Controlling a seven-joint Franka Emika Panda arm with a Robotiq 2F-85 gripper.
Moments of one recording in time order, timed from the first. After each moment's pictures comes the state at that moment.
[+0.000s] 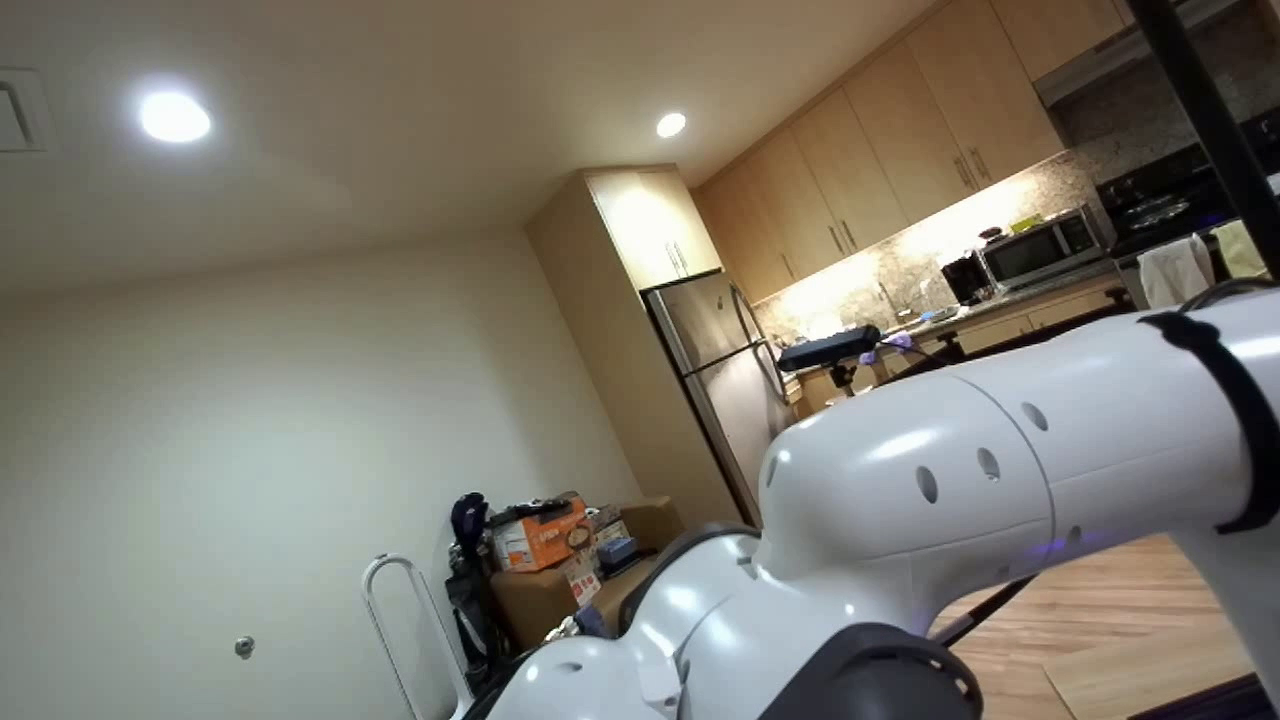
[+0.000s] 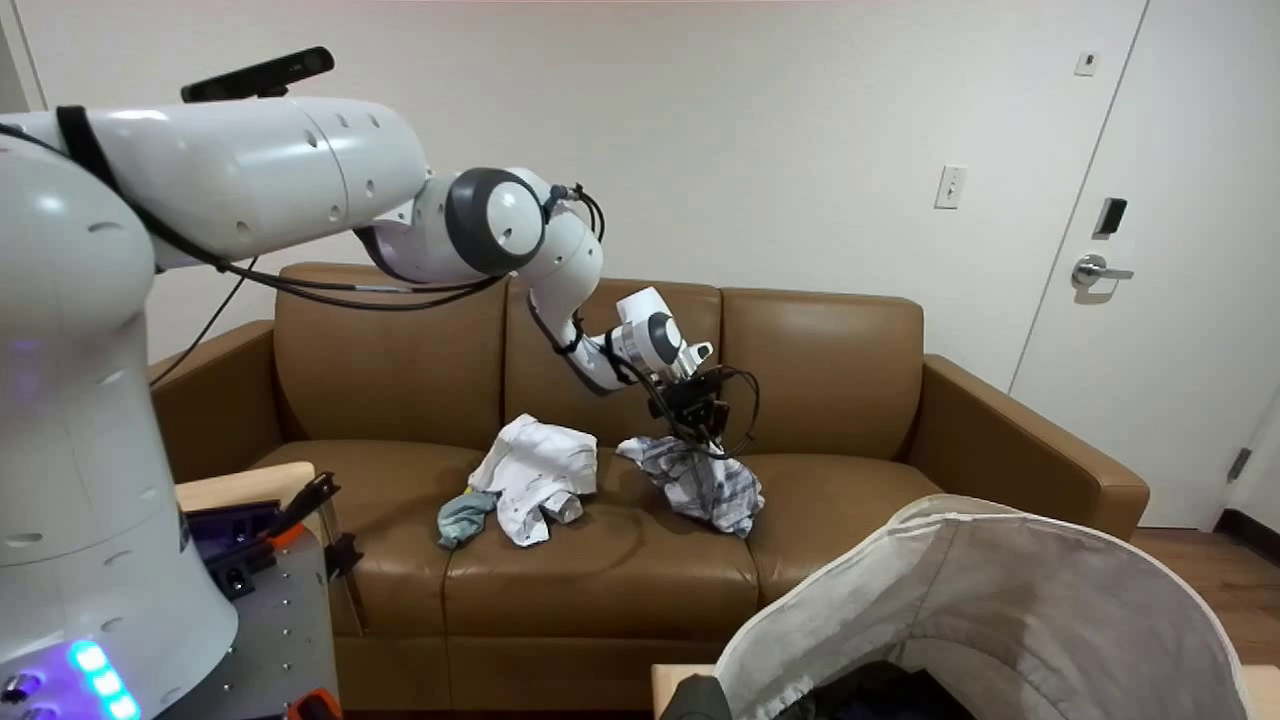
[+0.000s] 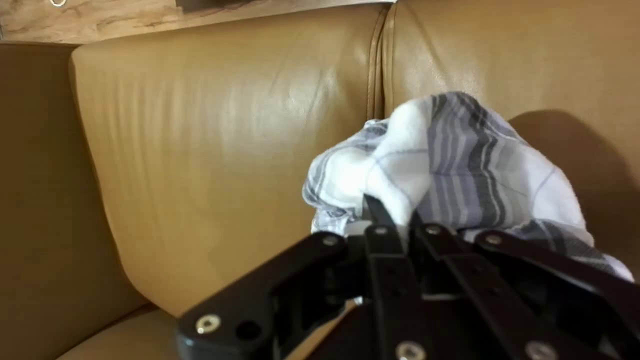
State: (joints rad) arm 0.47 1.37 -0.24 -0.97 -0.48 2.53 -0.14
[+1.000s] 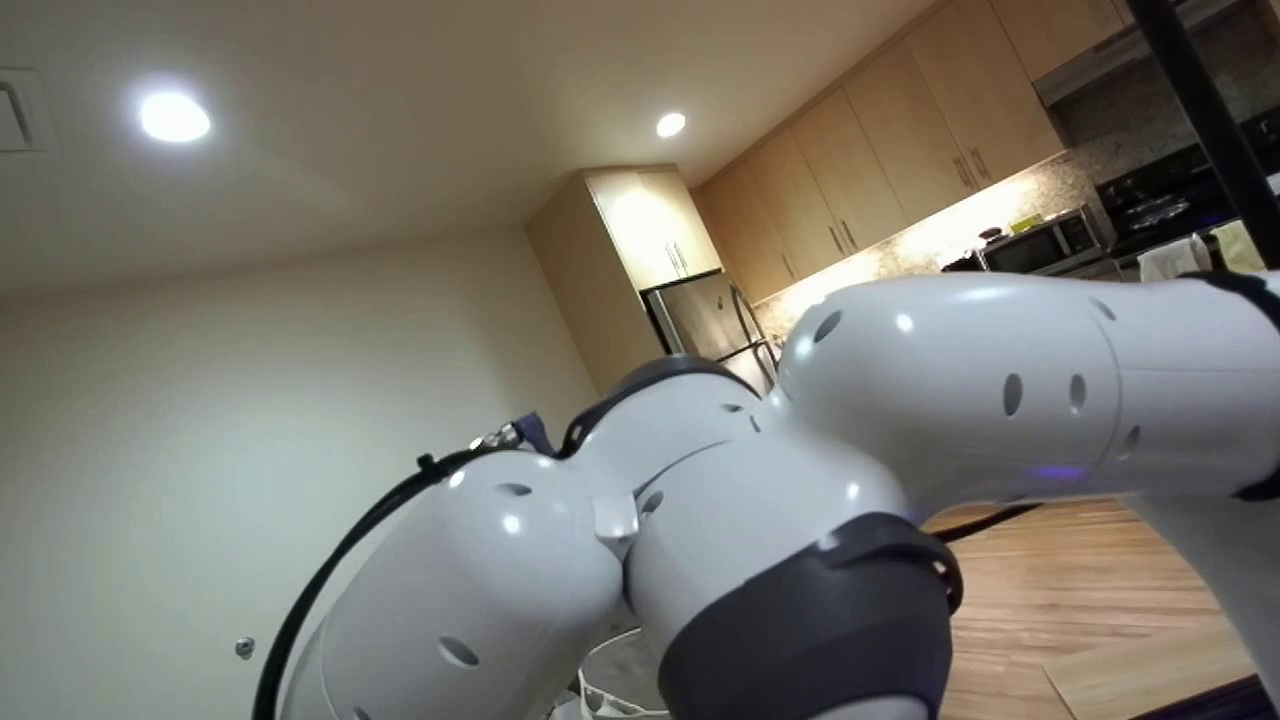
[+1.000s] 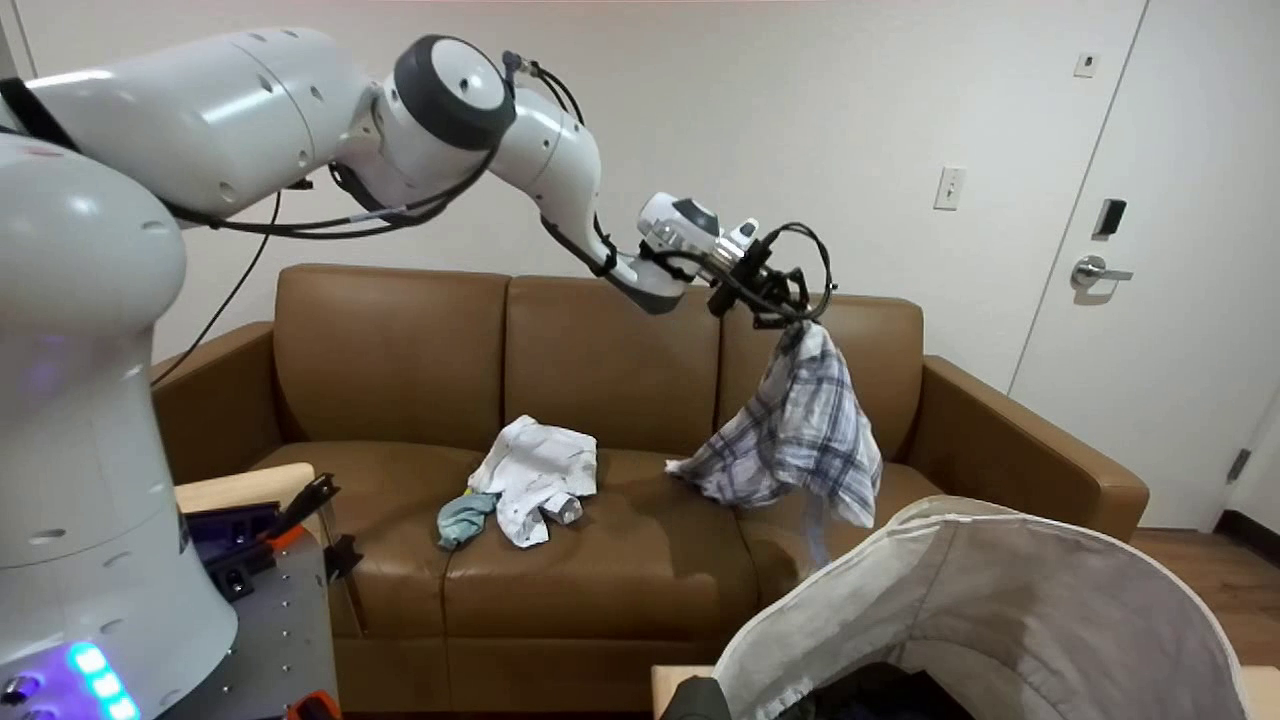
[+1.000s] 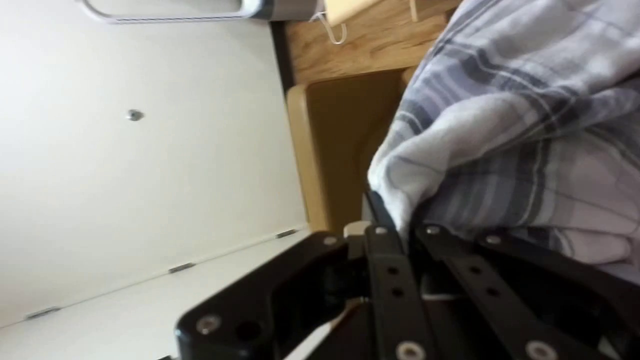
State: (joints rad) arm 0.65 1.14 -0.71 -1.08 -0.62 2.53 0.17
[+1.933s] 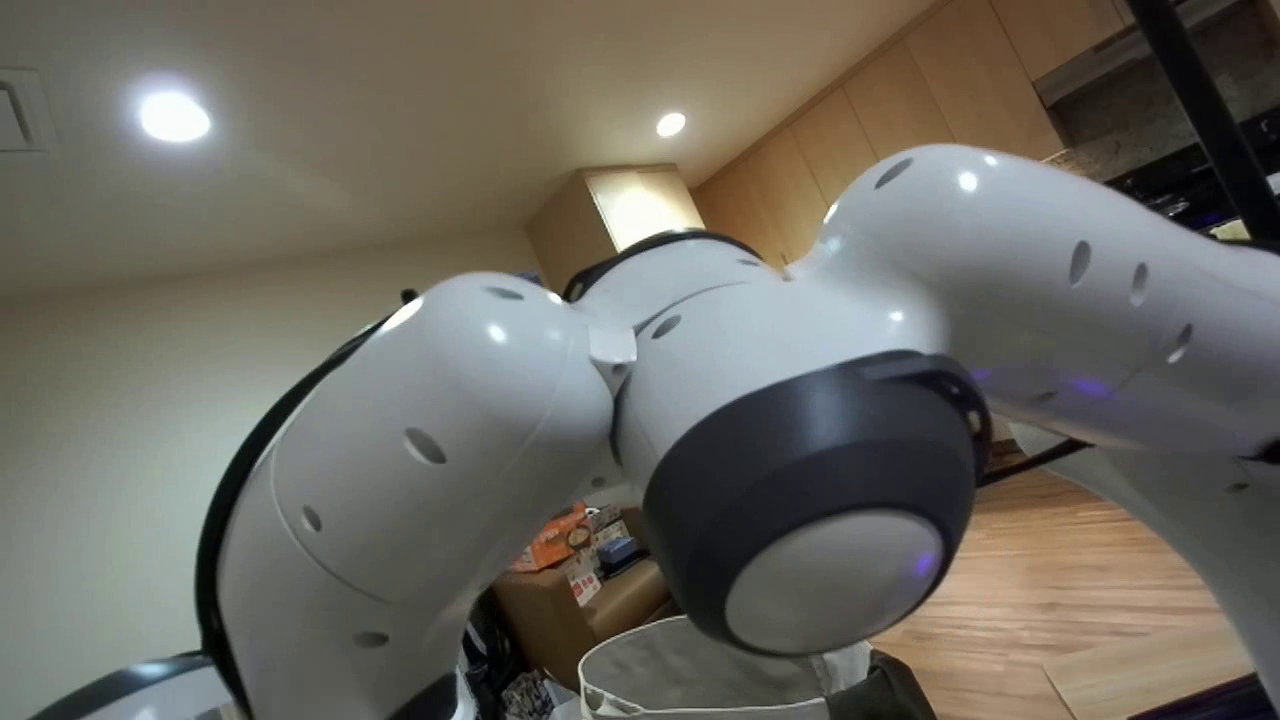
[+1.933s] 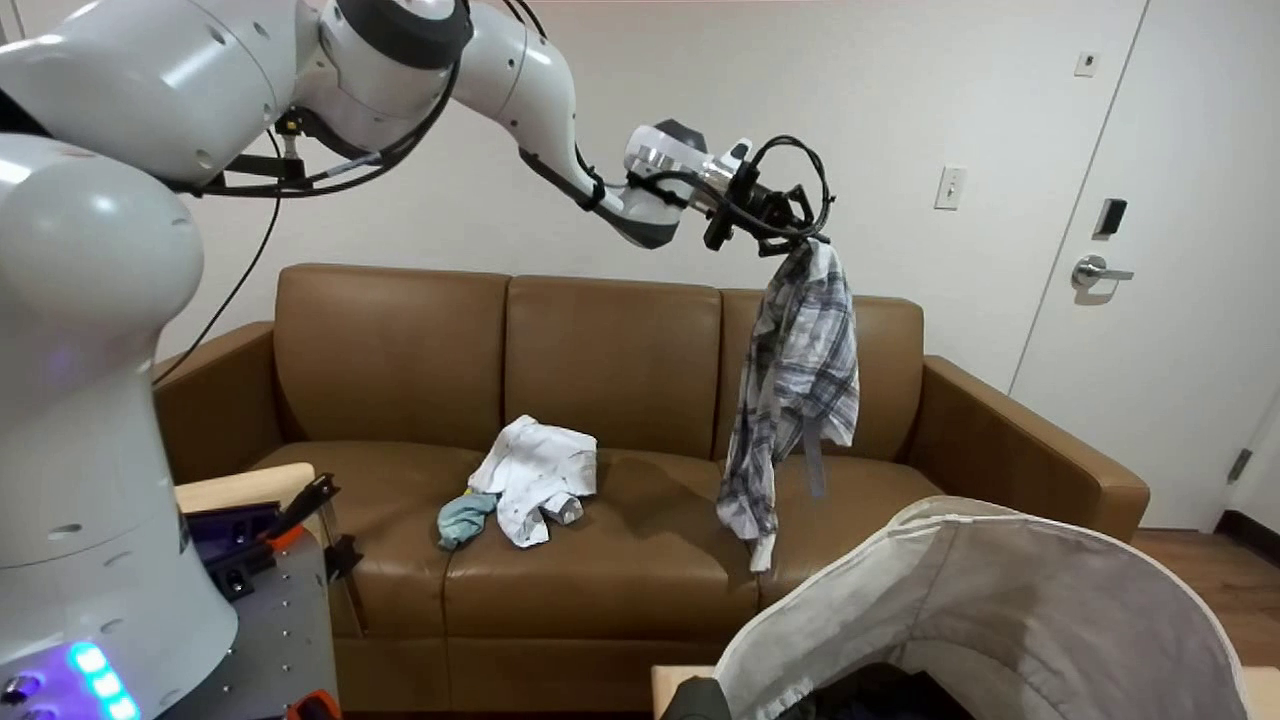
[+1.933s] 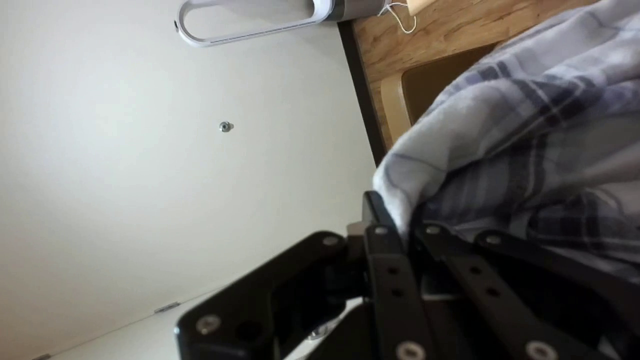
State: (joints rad) arm 0.78 0.95 -0.81 -1.20 -0.72 2.47 0.33
